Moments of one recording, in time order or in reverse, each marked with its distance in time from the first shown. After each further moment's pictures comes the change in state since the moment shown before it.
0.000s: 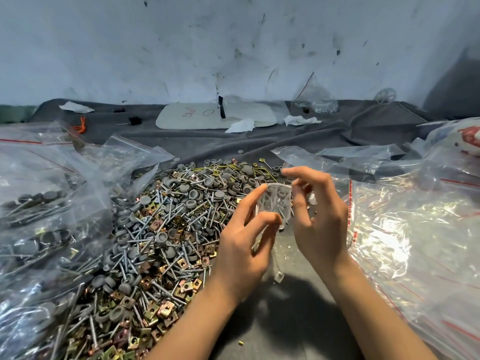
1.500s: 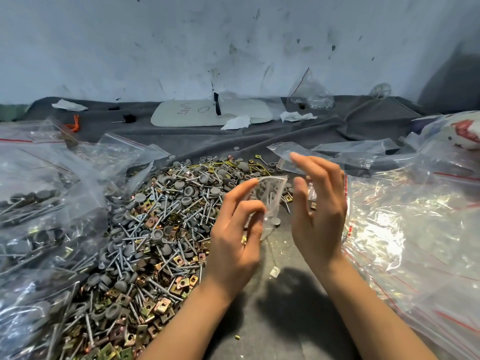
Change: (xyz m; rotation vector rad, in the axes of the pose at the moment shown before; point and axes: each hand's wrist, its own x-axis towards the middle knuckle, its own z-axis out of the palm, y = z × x) left_hand 0.000 0.003 -0.001 -0.067 0.107 -0.031; right_hand 0.000 -0.003 0.001 -0.101 0.104 0.024
